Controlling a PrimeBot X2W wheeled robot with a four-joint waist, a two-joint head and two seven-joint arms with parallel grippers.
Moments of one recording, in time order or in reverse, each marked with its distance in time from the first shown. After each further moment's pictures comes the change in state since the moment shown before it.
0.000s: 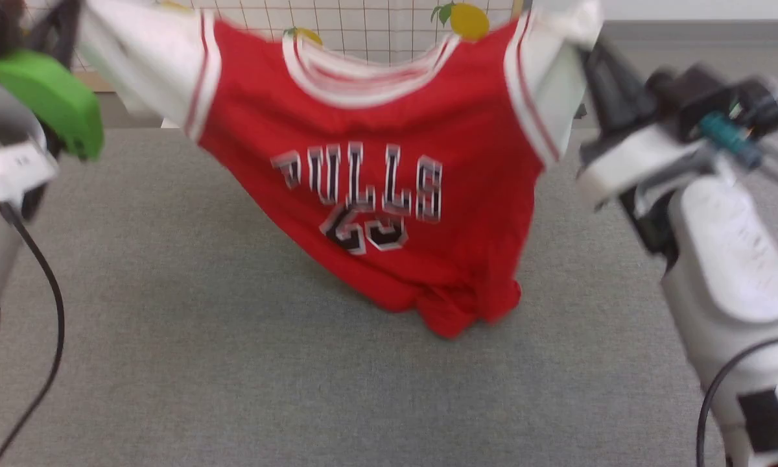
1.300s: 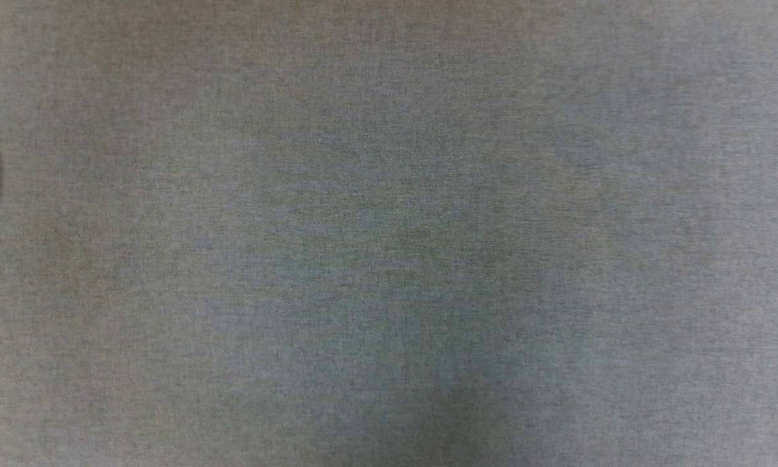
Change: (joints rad) left arm -0.521 -0.136 0.256 -0.114 0.244 0.193 -0.212; right arm -0.814 0.055 -0.233 0.155 -0.138 0.000 -0.061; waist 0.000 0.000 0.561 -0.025
